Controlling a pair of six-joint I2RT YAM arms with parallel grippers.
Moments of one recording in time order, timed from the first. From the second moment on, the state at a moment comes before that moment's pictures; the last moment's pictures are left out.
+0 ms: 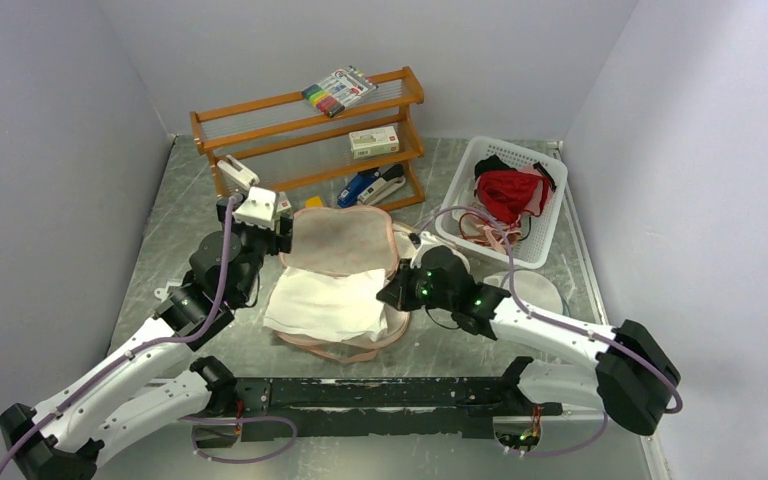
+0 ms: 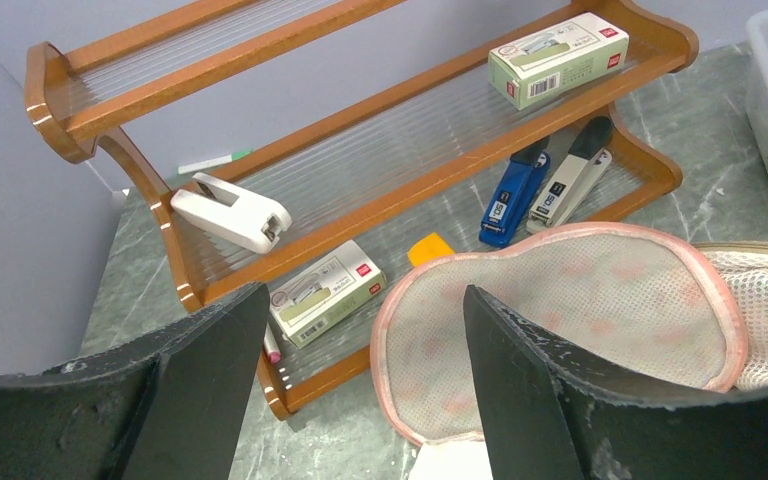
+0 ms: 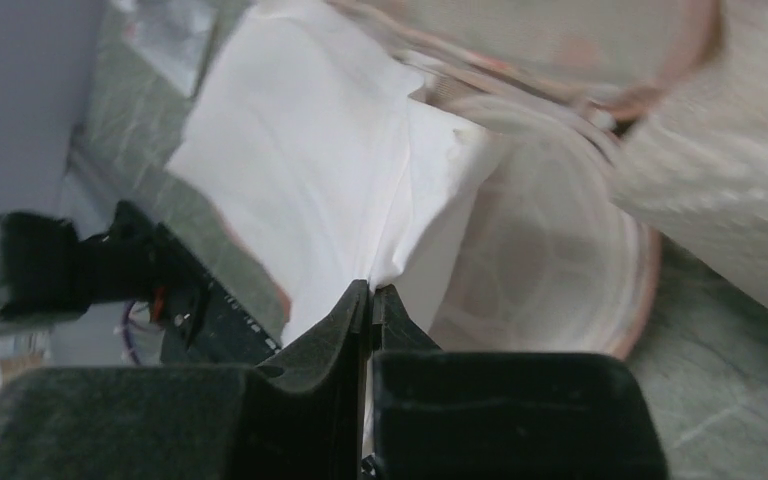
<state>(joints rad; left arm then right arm) -0.72 0.75 0.71 0.01 -0.58 0.13 0.84 1.16 0.54 0.05 -0.08 0.73</state>
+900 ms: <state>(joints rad) -0.67 0.72 0.71 0.01 -0.58 0.13 0.84 0.87 0.90 0.03 0.46 0.38</state>
